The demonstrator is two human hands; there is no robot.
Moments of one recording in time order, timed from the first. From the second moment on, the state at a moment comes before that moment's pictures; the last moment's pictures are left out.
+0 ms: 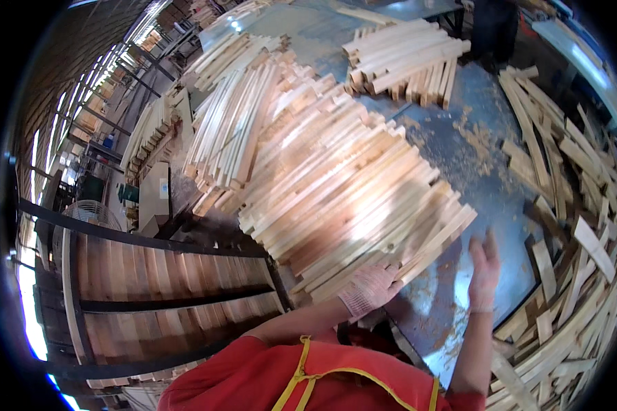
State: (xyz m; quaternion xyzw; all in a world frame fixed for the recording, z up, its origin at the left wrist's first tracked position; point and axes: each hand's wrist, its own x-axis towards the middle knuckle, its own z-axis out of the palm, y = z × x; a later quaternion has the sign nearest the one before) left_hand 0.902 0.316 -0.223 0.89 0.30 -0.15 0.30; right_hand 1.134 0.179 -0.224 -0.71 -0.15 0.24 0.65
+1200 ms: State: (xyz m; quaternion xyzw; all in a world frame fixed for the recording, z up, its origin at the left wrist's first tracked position) left_hand 0.672 0.412 -0.237 0.45 0.61 -0.14 0.64; right_hand 1.000 0.216 -0.279 -0.78 -0.17 0.44 0.41
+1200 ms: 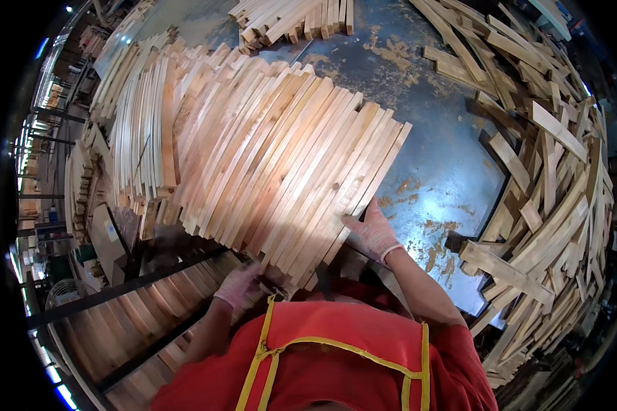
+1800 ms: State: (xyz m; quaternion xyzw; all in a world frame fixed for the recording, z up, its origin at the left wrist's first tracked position) left_hand 0.919 0.378 -0.261 0.82 0.48 -0.05 0.32; right_hand 1.118 0.174 -0.288 -0.82 -0.20 0.40 0.36
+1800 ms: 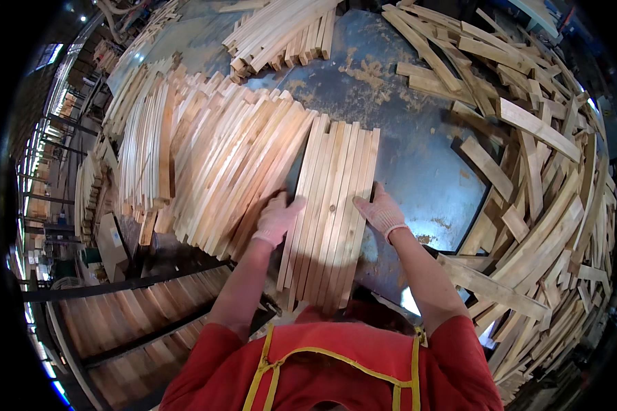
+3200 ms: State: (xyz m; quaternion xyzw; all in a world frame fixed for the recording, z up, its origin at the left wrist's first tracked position) left_hand 0.855 0.331 -0.177 0.99 -0.01 0.04 0.15; right_hand 0.983 0.194 -0.311 -0.68 -0.16 0.37 0.61
